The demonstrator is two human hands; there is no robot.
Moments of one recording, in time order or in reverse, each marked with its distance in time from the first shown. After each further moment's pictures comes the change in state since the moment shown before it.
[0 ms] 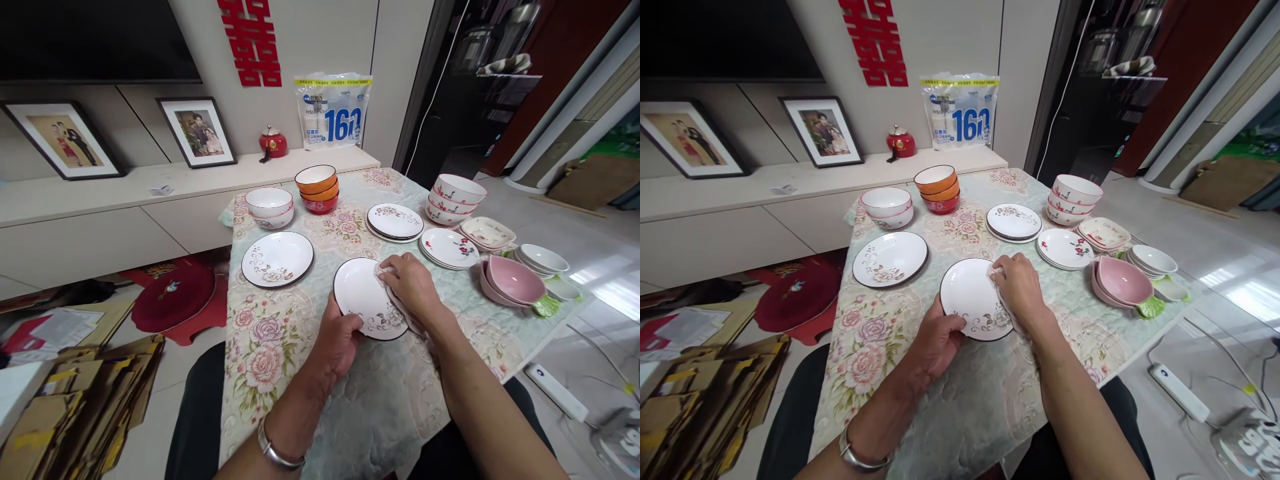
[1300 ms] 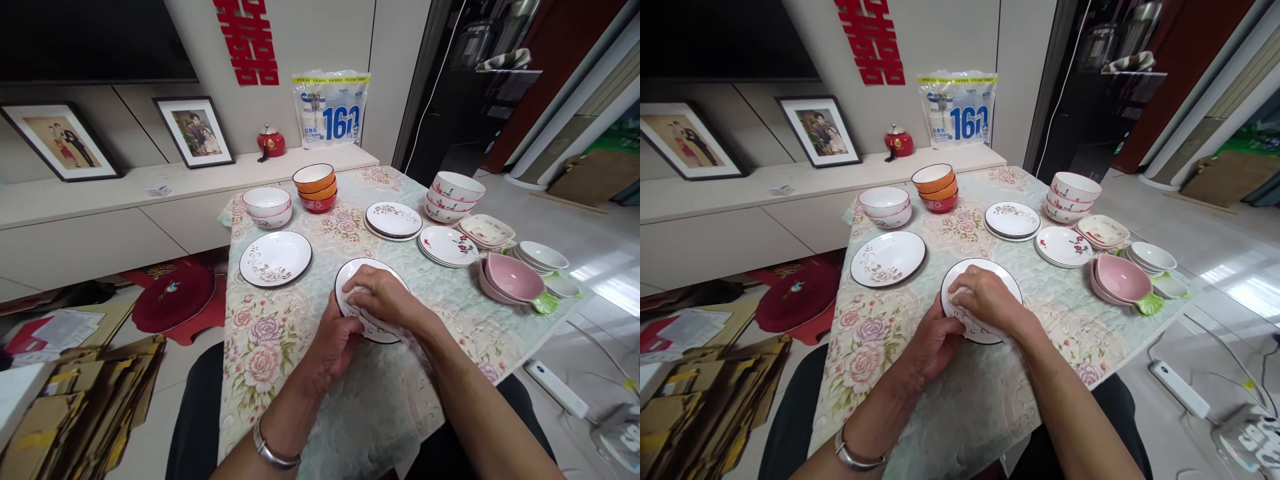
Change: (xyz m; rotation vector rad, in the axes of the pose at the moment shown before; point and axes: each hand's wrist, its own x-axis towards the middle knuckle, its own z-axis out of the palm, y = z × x) left_hand -0.004 0.005 -0.003 0.024 -0.144 -0.049; right_hand -0.010 -0.034 -0.002 0.369 -0.277 -0.402
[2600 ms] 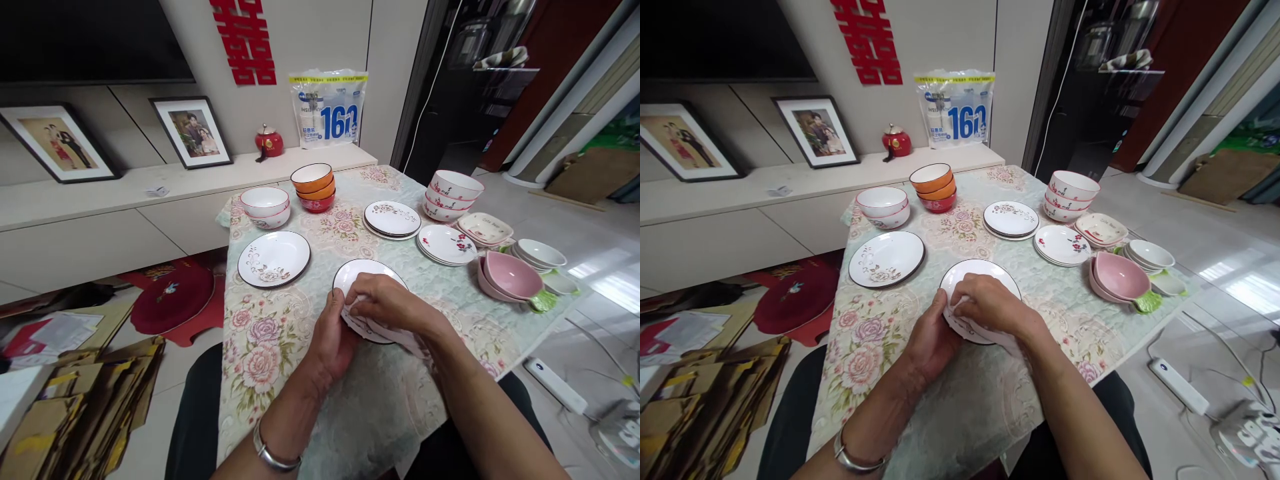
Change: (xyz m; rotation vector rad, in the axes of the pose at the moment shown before) left_hand 0.009 -0.007 -0.004 -0.247 0.038 -0.069; right_hand -0.006 -0.005 -0.006 0.015 -0.168 -0.022
